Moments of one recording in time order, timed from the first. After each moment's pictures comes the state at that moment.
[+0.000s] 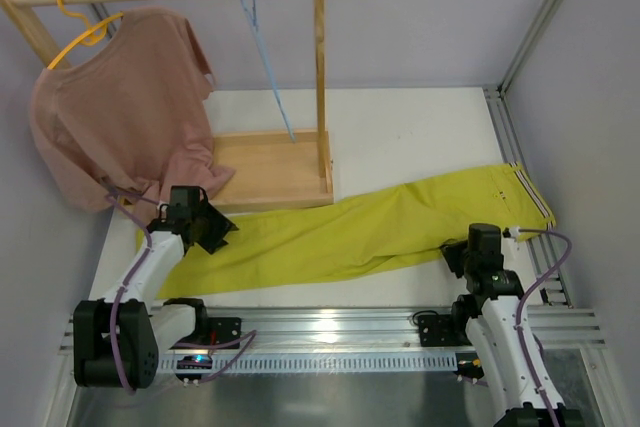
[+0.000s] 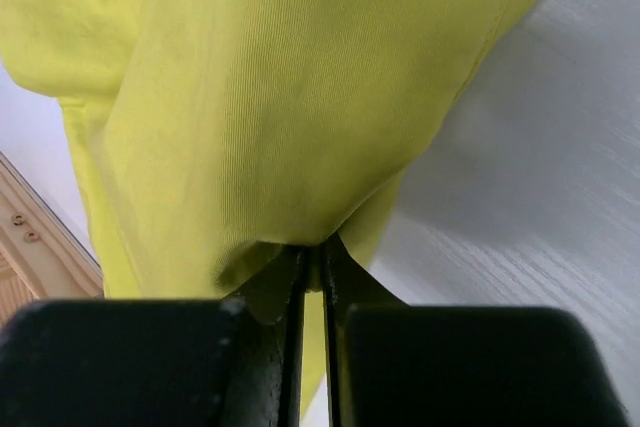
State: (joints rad) left arm -0.03 1.08 0.53 -0.49 0.12 -0.92; right arm -0.03 0.48 0.22 -0.60 0.07 1.16
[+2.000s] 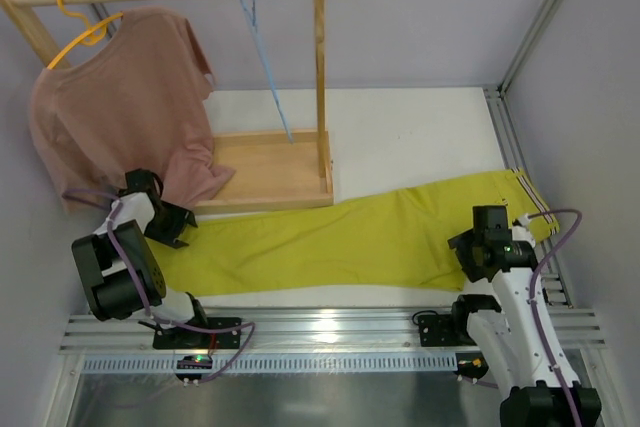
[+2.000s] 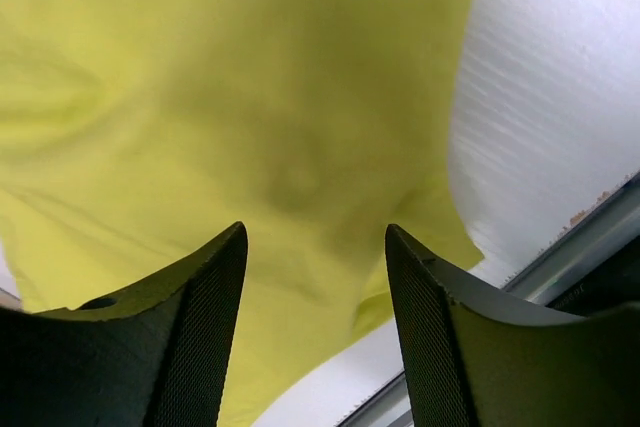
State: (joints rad) left arm 0.38 1.47 0.77 -0.64 0.06 -0.84; right arm -0.03 0.65 0.48 -0.98 0.18 1.10
